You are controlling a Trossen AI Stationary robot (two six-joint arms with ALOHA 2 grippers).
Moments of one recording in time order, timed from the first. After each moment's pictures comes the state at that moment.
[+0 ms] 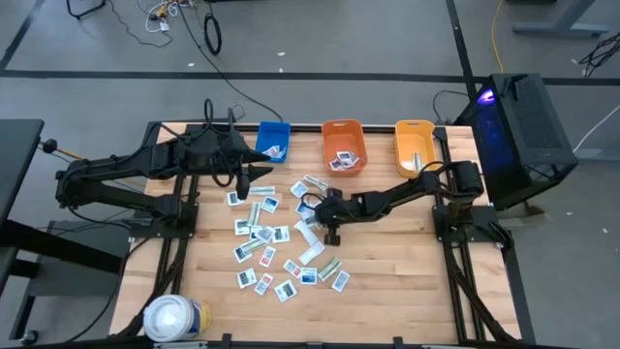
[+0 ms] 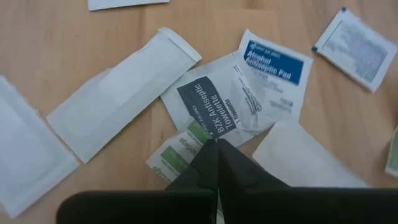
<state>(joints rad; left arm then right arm) 0.15 0.97 1.04 -0.39 -0.09 -0.22 0.04 1.92 0.97 0.01 0.11 0.01</state>
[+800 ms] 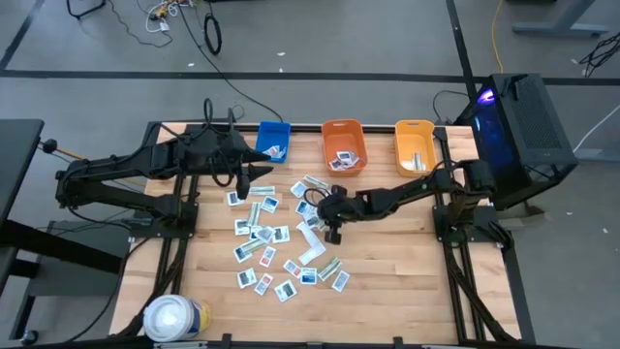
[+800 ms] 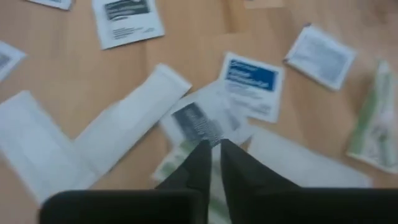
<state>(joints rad) 0.15 0.97 1.04 -0.38 -0.09 -0.22 0.05 1.82 0.97 -0.03 0.14 0.11</state>
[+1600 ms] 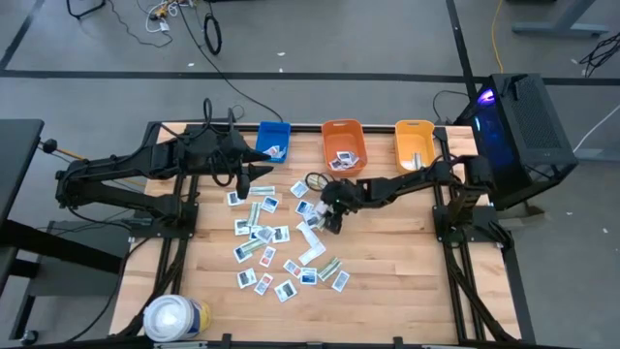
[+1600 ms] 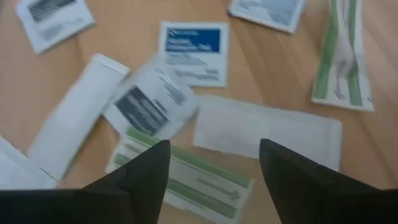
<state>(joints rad) 0.15 0.97 1.04 -0.37 -0.09 -0.22 -0.07 1.81 0.97 -0.13 0.05 0.28</state>
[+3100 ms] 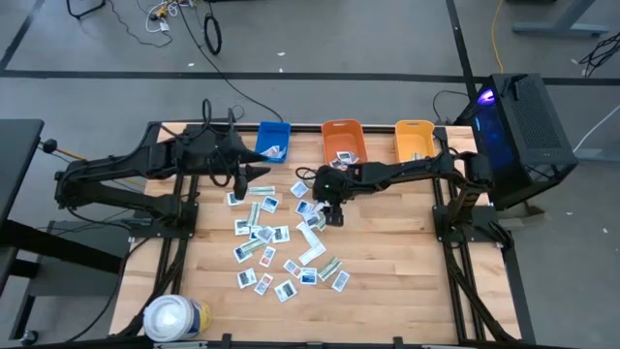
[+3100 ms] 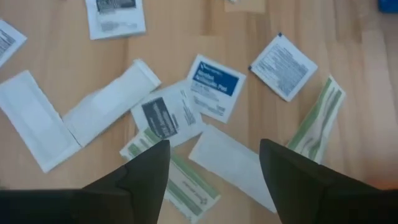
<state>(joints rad) 0.15 0.95 1.04 -0.43 -0.08 -0.22 -0.10 1.82 1.25 -0.48 -0.04 -0.11</state>
